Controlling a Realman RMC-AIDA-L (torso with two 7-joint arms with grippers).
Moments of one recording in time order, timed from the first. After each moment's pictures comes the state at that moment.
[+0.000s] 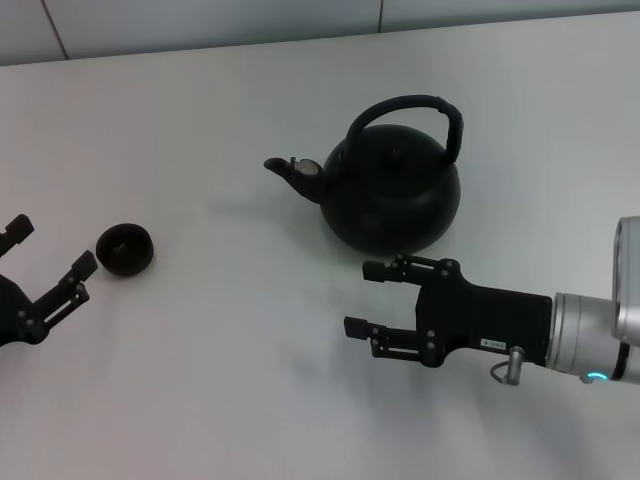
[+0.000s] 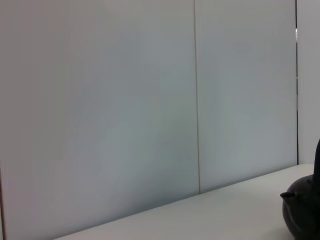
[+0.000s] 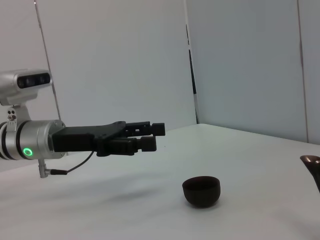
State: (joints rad) left arm -0.32 -2.07 -0.10 0.23 2.17 1.58 -0.52; right arm 0.48 2.08 -0.39 -0.14 -2.14 -1.49 0.69
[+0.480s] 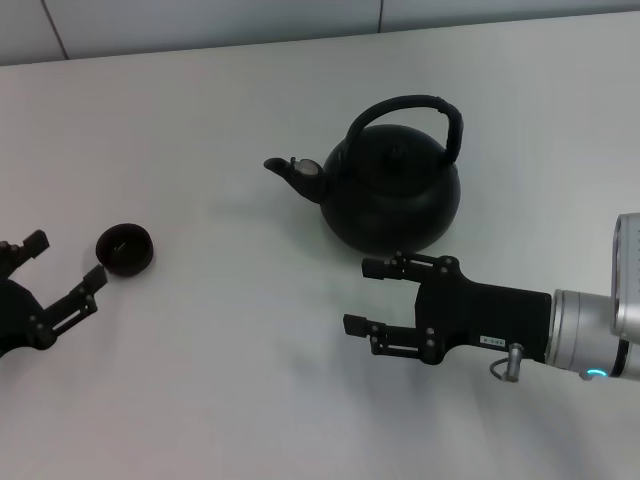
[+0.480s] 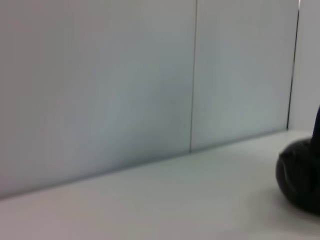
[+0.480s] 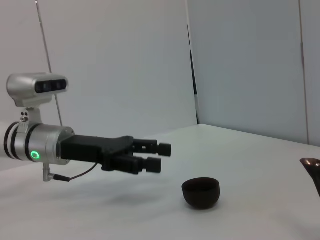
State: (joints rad) left arm -0.35 -2.06 0.01 0.29 2.18 1.48 -0.66; right arm 0.48 2.08 -0.39 -0.14 -2.14 -1.49 0.69
